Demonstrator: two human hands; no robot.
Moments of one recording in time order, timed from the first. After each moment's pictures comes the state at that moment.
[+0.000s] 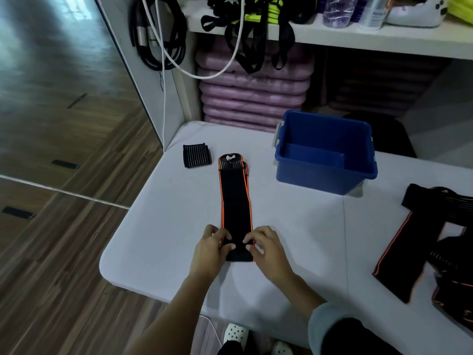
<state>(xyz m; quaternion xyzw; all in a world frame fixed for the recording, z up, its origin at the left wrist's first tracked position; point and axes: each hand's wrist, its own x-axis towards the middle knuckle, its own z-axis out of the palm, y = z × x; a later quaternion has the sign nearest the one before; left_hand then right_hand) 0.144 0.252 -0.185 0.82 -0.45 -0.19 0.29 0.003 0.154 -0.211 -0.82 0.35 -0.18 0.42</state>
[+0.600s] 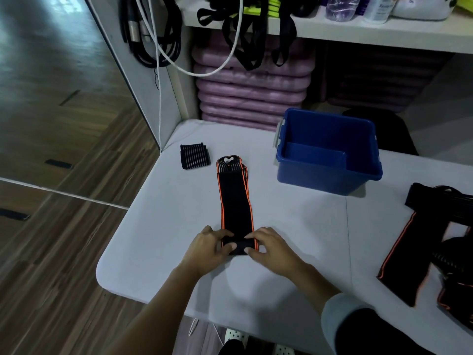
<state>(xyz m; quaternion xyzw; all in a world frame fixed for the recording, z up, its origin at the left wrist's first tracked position) 0.178 0.242 -0.186 0.79 -0.52 -0.24 0.21 0.007 0.125 -0.200 -0.86 0.30 -0.06 0.41</state>
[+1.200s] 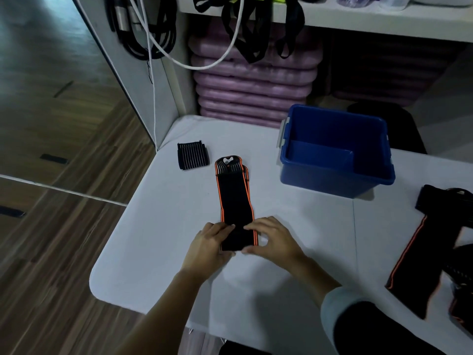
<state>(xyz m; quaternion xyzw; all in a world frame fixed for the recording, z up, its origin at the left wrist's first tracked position) 0.190 0.227 -0.208 0.76 -0.60 -0.12 0.20 0.025 0.095 -0.203 -0.87 0.28 -0.12 0.38</state>
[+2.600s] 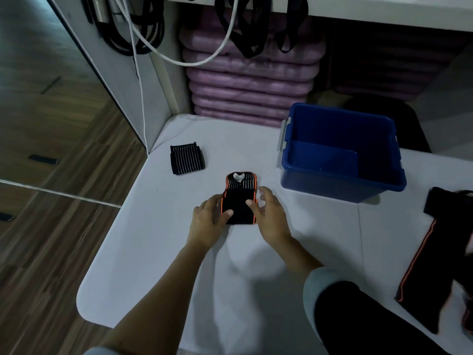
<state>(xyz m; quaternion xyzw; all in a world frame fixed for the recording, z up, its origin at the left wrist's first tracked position) 0.224 0.156 -0.201 0.81 -0.40 -0.26 0.34 0.088 0.051 -0.207 -0.75 0.48 -0.18 0.42</state>
